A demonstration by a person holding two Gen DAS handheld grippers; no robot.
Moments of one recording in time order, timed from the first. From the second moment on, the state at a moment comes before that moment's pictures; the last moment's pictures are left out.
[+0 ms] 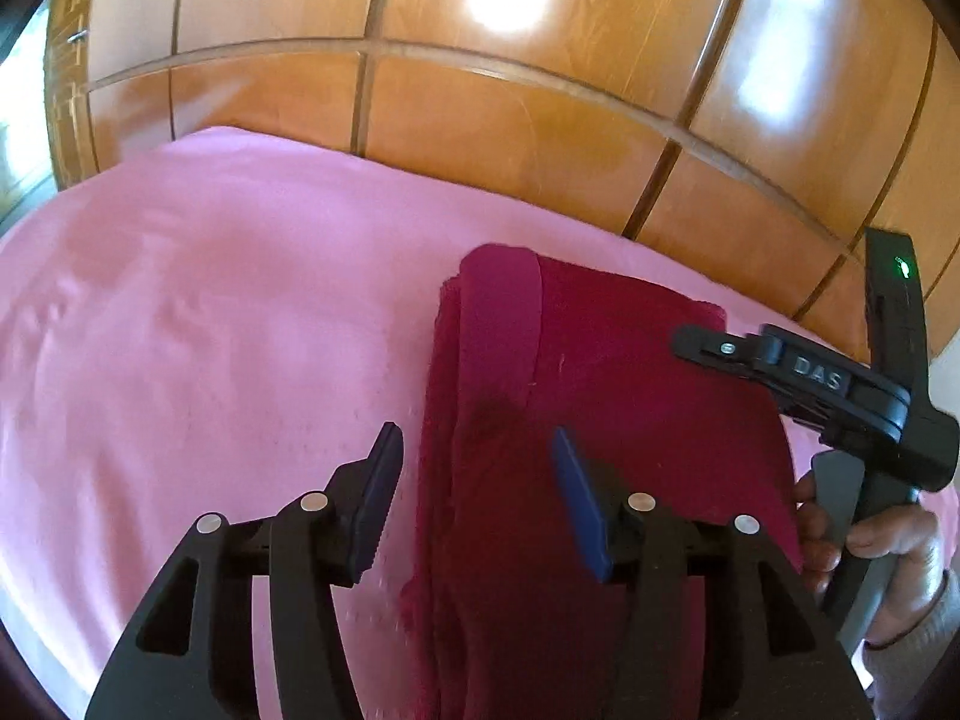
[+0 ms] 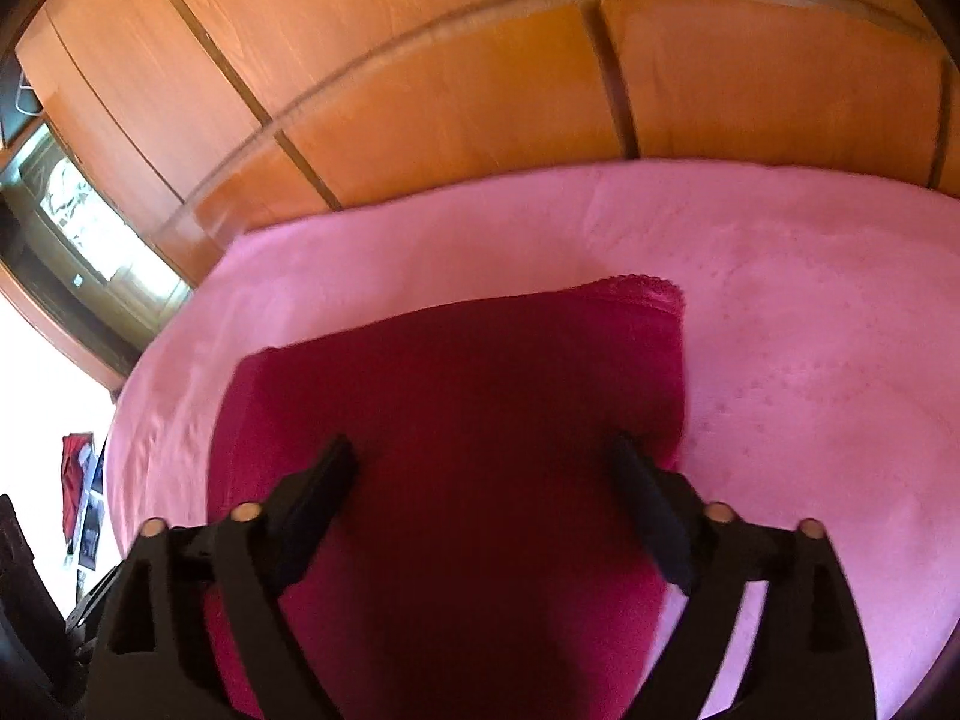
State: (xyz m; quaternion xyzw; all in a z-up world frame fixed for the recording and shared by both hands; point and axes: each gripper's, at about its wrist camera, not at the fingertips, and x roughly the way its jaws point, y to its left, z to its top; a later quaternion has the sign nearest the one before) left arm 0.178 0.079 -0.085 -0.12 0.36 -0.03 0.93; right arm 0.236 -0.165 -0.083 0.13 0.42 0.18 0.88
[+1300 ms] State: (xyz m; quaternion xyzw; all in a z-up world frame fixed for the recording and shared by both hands) left arm 0.159 0.127 -0.135 -0.25 0.41 -0.13 0.86; right arm 0.188 -0.218 -0.112 0.25 0.44 0.30 0.81
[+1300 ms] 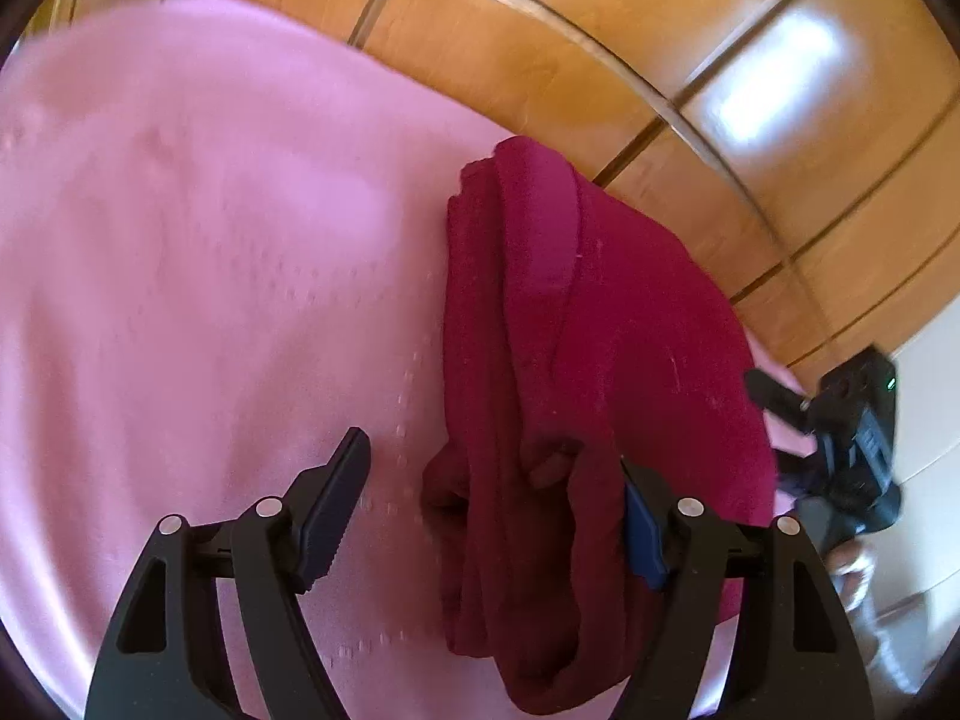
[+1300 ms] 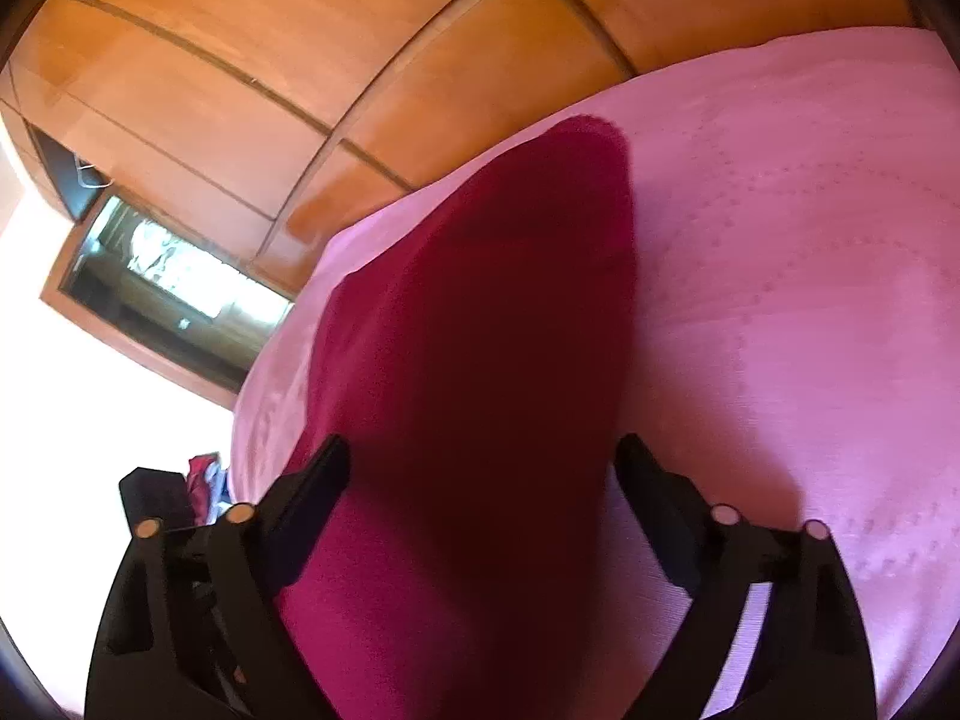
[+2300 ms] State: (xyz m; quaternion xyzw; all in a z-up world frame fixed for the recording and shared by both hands) left arm 0.197 -0.085 -0.087 -0.22 0.40 -0.42 0.78; right arm 0.074 -0.355 -0.034 0.25 0.33 0.17 0.89
